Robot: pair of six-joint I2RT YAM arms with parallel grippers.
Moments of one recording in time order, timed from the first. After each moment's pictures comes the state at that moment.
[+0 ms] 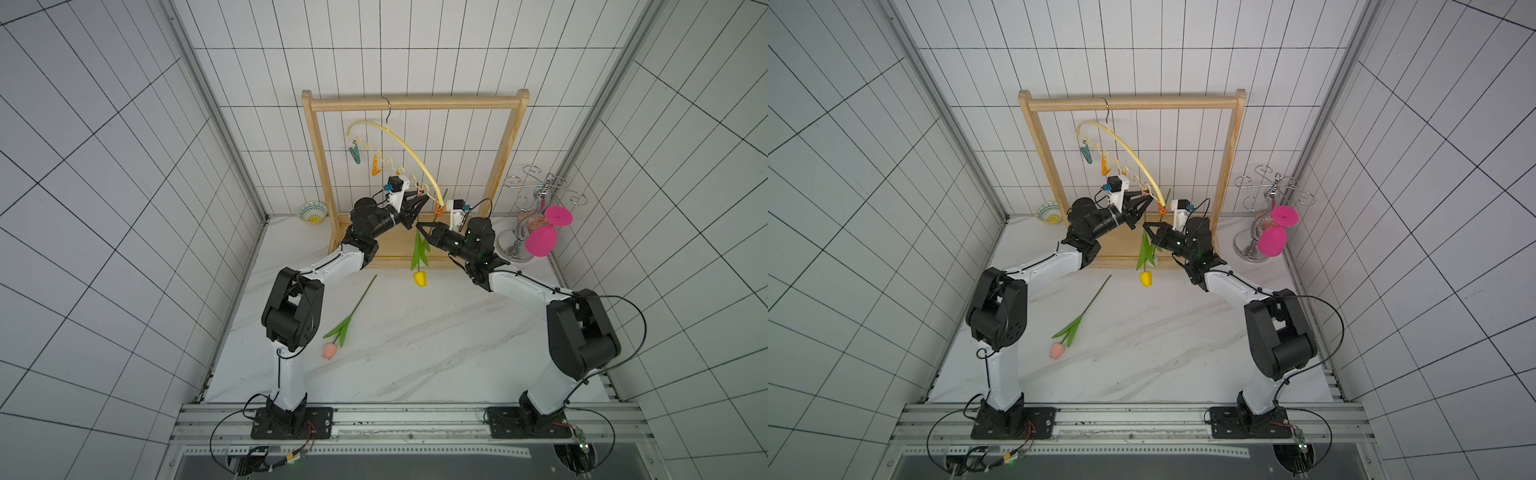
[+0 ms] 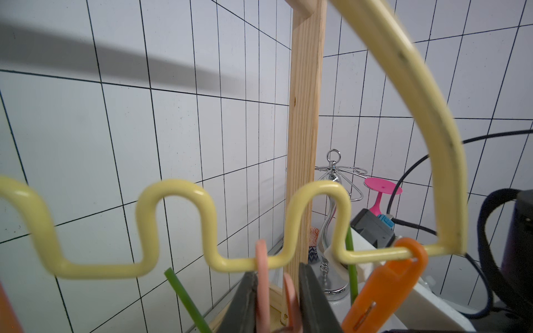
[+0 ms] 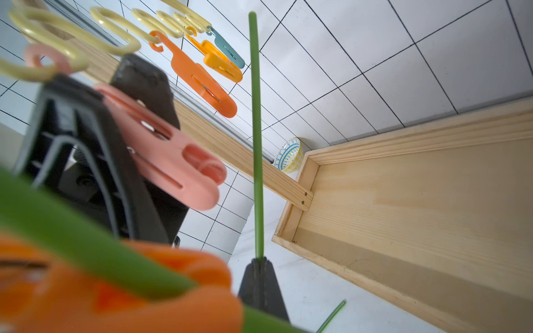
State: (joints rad) left arm -0.47 2.00 1.54 0.72 0.54 -0.14; right arm 0.50 1.71 1.12 0.54 -0.47 0.87
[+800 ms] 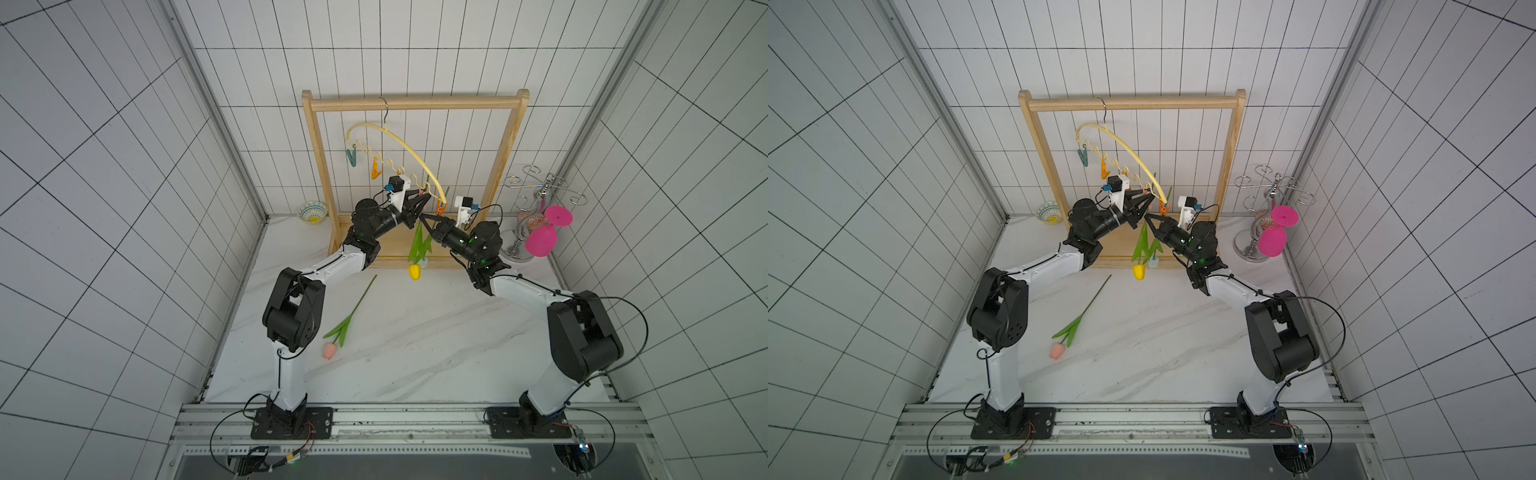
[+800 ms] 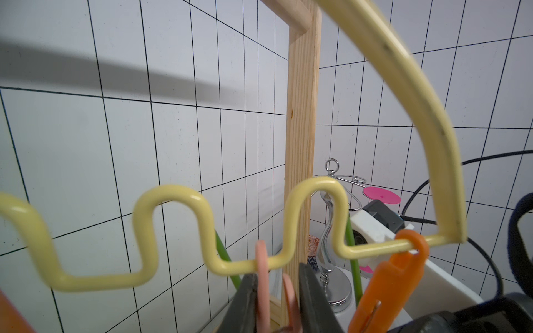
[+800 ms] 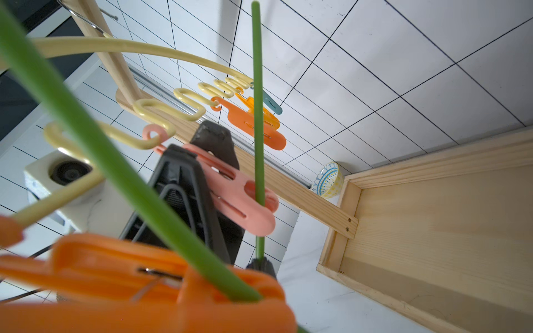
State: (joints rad) left arm -0.48 2.00 1.54 0.75 0.52 -0.15; right arm 0.50 1.69 1.07 0.77 -0.45 1.06
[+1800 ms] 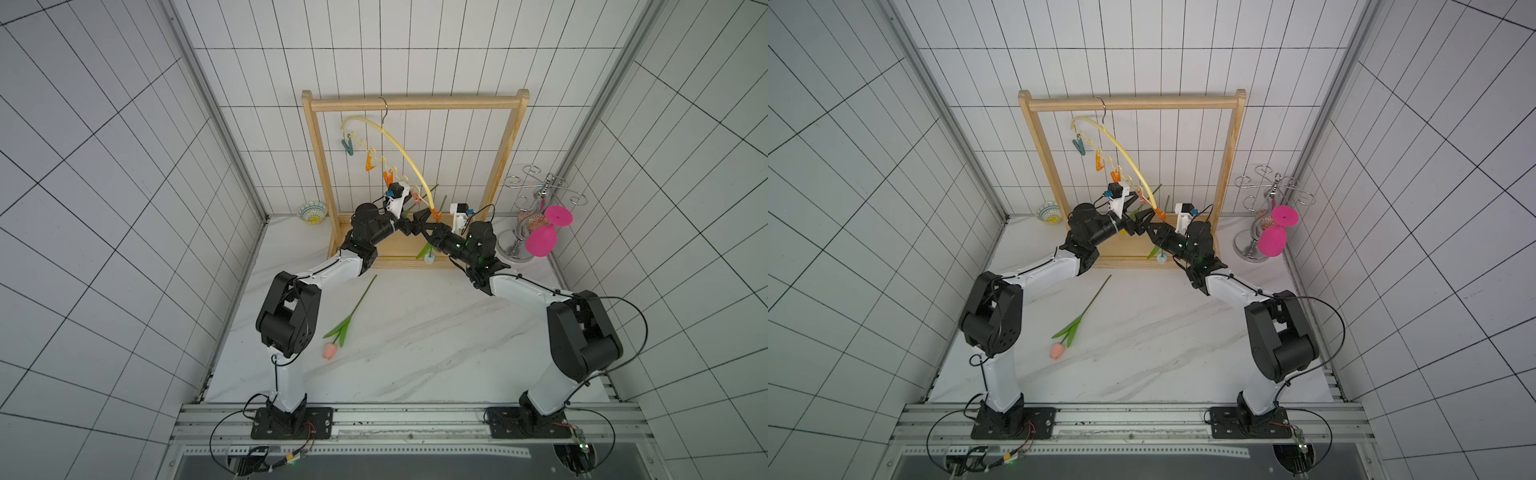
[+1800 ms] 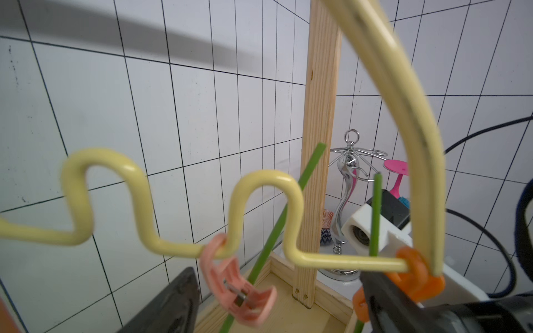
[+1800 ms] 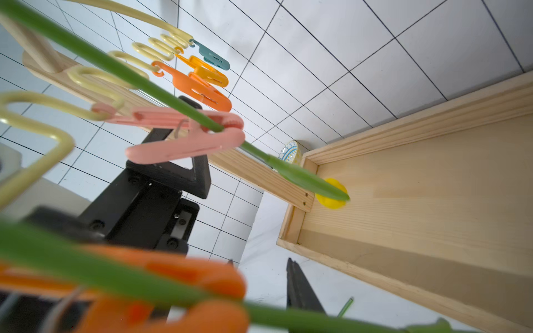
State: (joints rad) left arm -0.49 1.91 1.42 0.65 0.43 -0.09; right arm 0.50 1.68 1.08 0.53 -0.41 0.92
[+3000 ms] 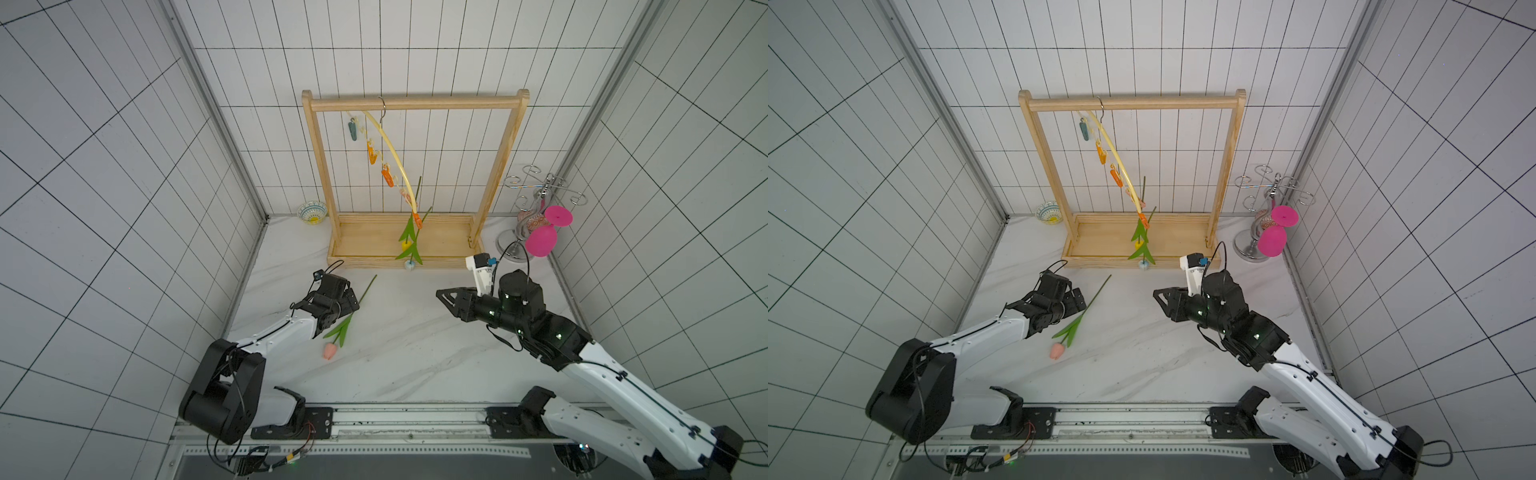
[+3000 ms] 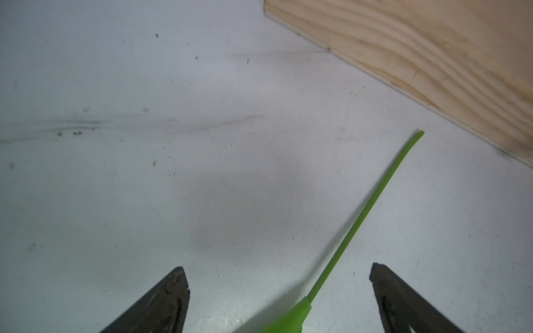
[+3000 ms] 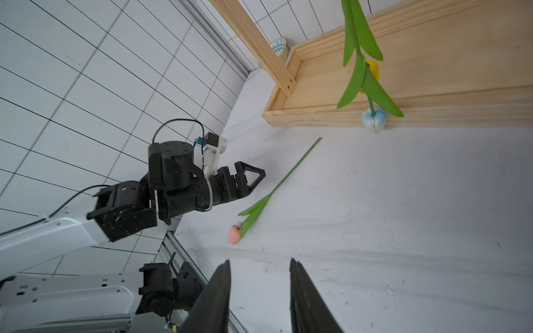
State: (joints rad) left arm -0.38 1.35 0.62 -0.26 -0.14 -0.76; right arm 0.82 0.85 0.81 -0.40 -0.16 0.67
